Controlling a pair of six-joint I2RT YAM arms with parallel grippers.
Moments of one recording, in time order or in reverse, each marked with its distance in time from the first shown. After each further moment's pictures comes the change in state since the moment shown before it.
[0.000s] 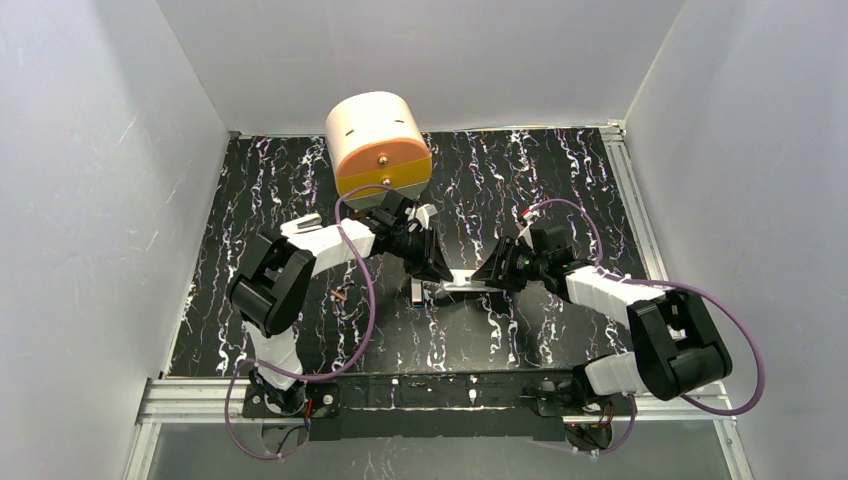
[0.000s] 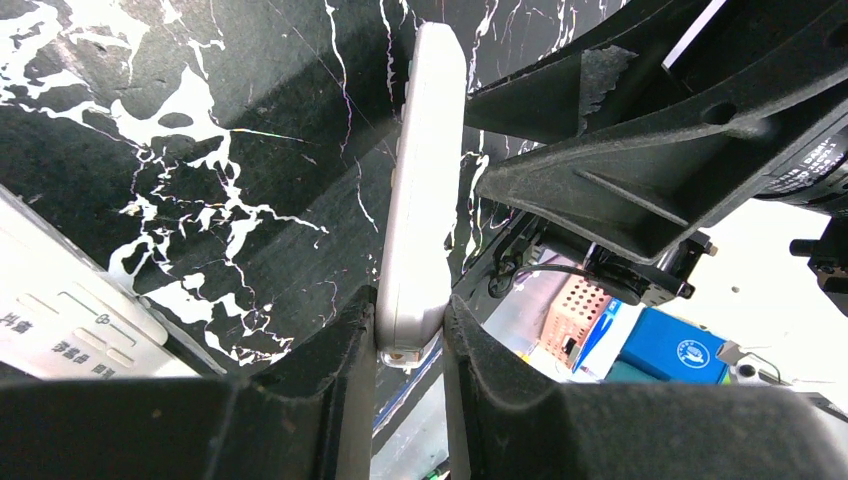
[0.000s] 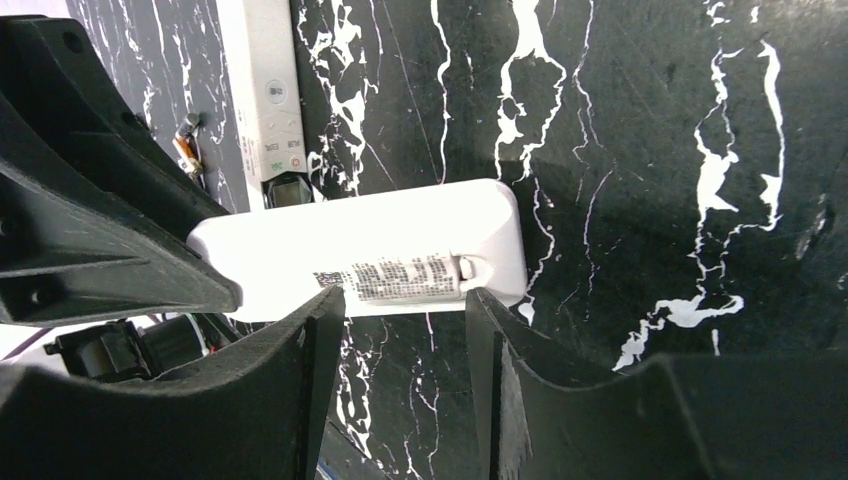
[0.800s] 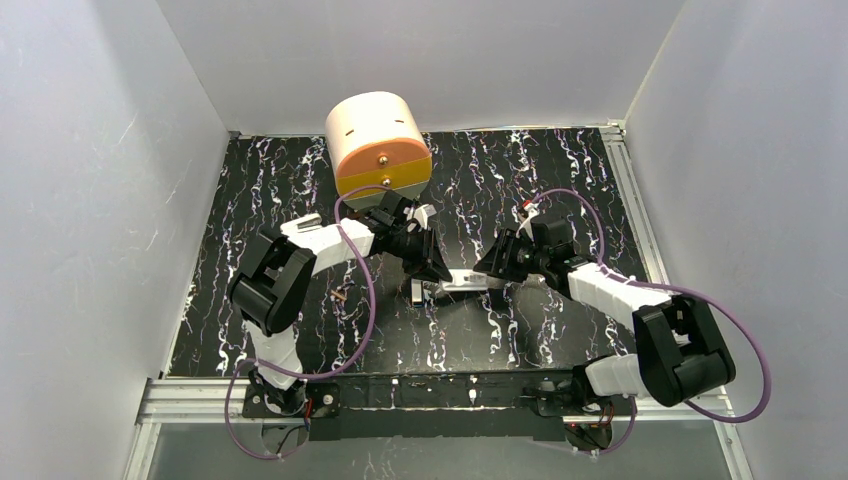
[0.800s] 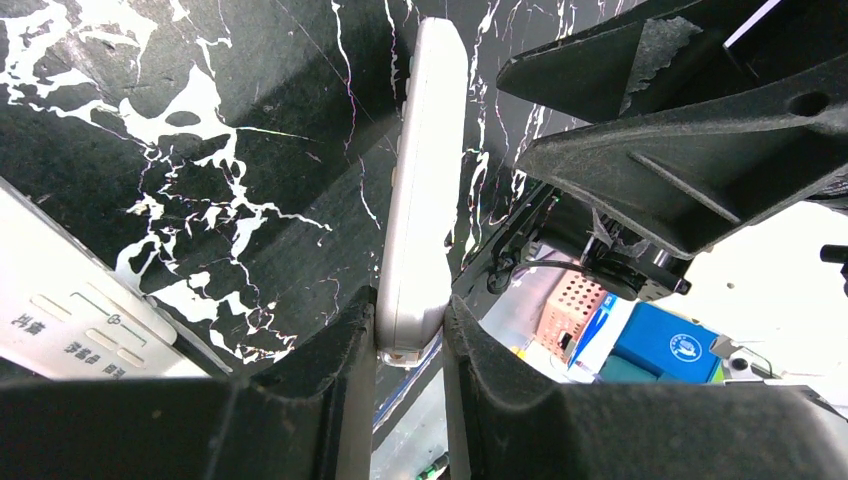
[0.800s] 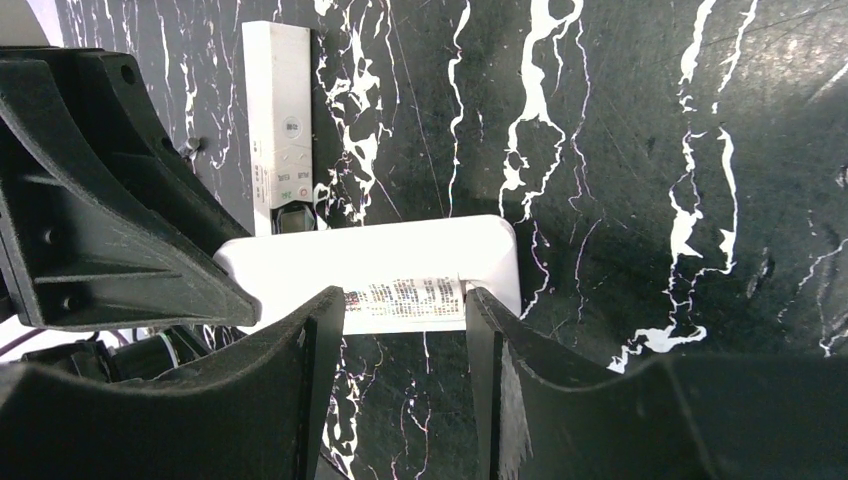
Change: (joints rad) left arm 0.007 0.005 -0.004 0.002 0.018 0.003; right arm 0.000 -0.030 0.044 -0.030 0.066 -0.073
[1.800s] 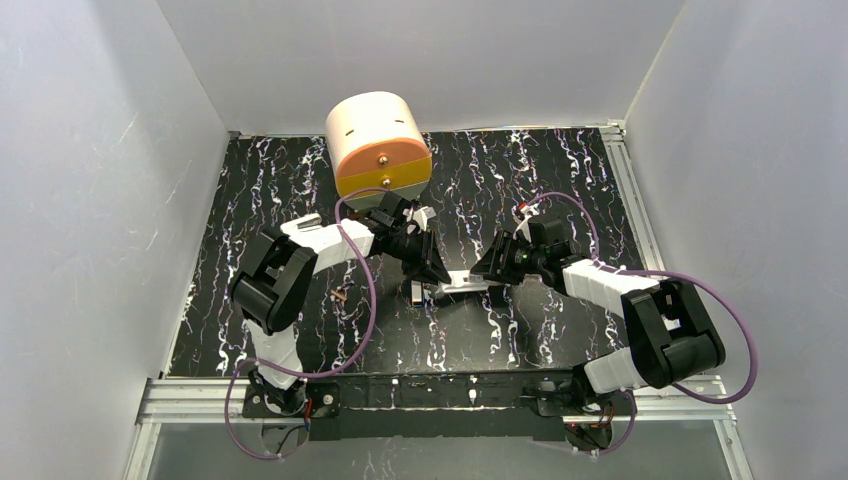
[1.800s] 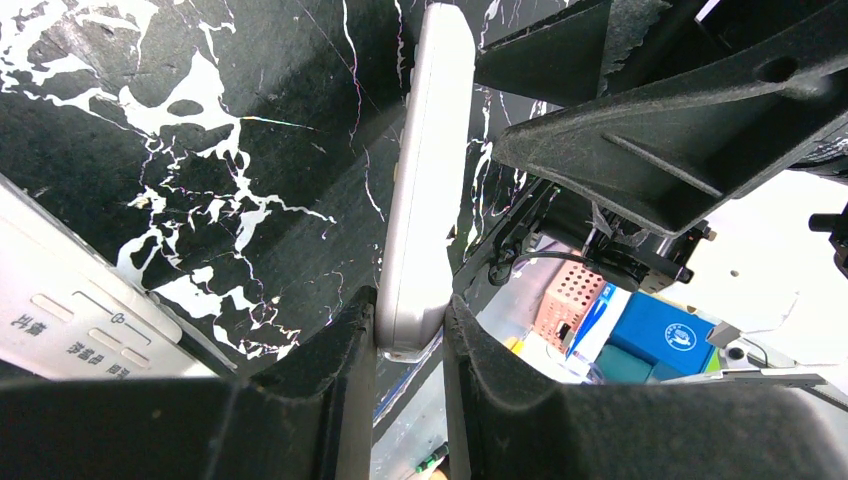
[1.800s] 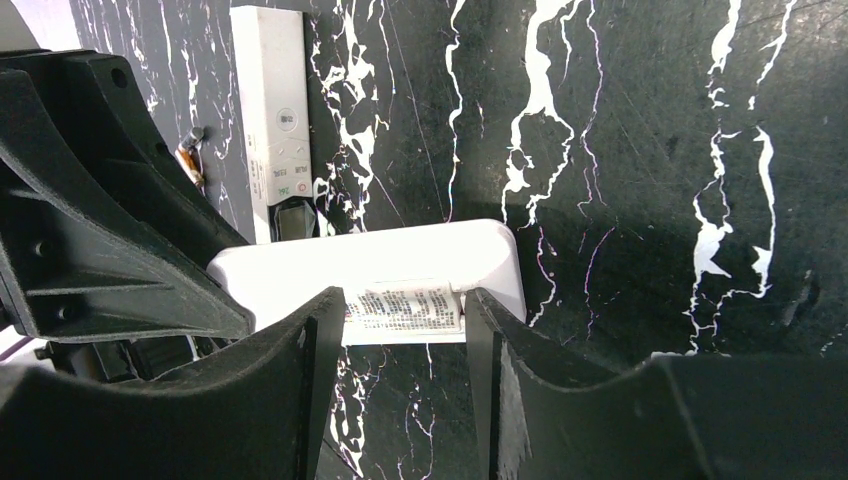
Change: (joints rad) left arm 0.007 0.012 -0.007 -0.002 0.027 0.013; right arm -0.006 0.092 -0.001 0.062 -0.074 0.028
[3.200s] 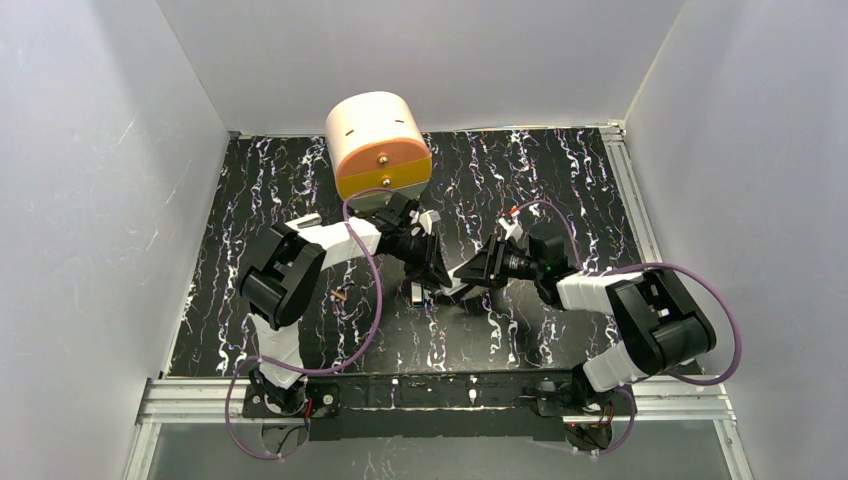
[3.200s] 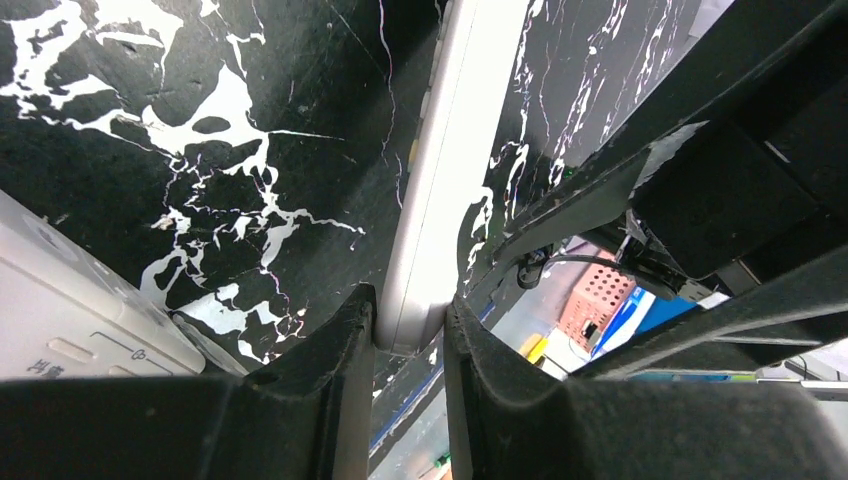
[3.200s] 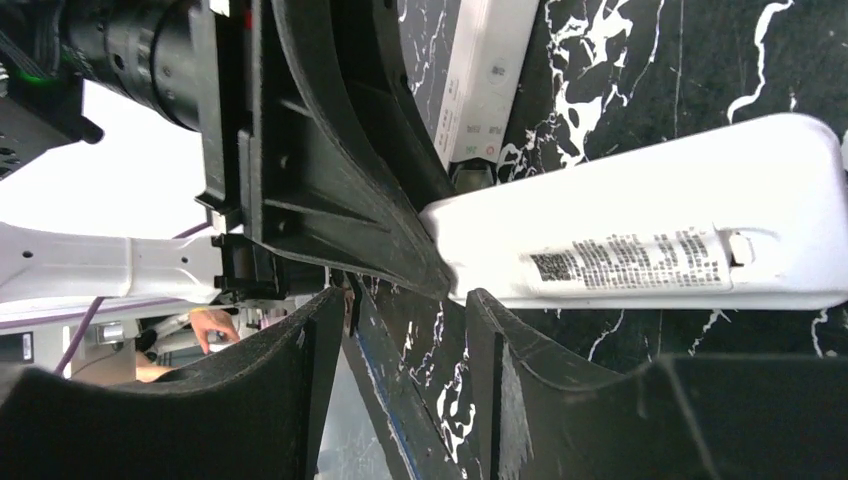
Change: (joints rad) left arm -0.013 0.049 0.040 -0.052 -0.032 0.043; right arm 0.031 0.068 -0.137 0.519 -0.289 0.245
